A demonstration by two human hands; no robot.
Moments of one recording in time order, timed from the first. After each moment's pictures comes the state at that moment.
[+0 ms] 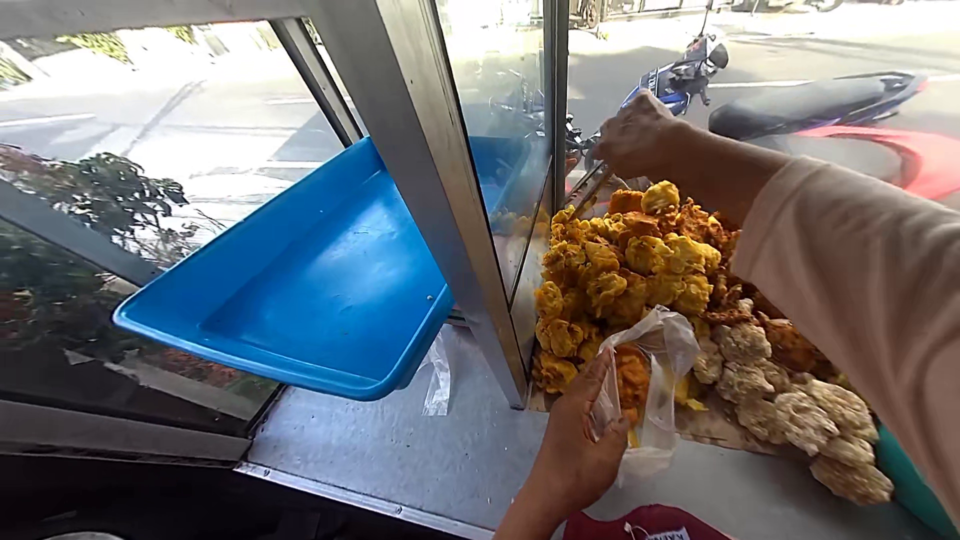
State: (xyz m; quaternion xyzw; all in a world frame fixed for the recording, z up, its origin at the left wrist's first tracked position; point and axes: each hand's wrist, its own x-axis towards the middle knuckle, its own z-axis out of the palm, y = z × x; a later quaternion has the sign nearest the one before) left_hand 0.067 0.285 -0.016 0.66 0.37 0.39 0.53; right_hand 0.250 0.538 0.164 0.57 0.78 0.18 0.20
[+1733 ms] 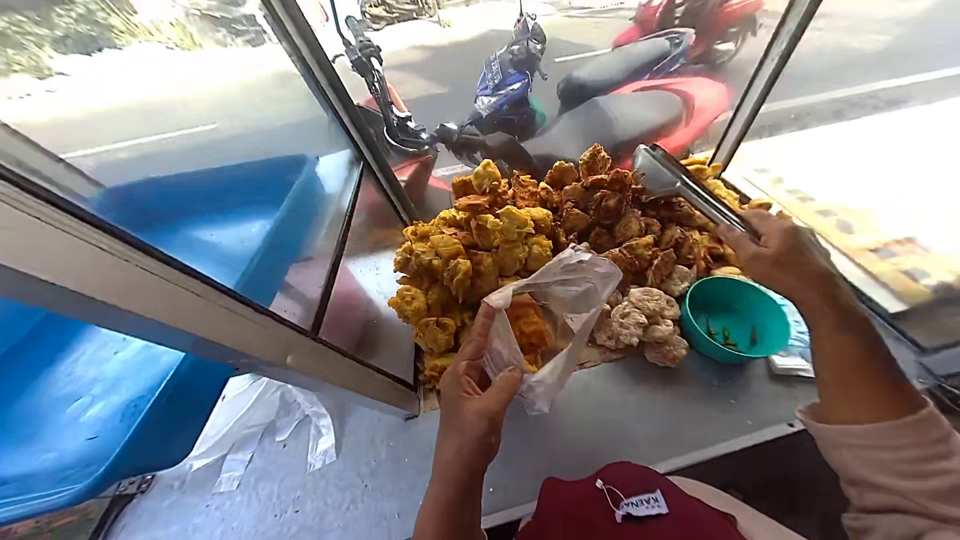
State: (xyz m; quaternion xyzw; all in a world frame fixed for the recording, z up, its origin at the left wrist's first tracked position) left_hand 0.127 0.267 0.010 0.56 0.30 0.46 0.62; right_hand 0.492 0.189 0.044 0.86 0.42 -0.05 -0.27
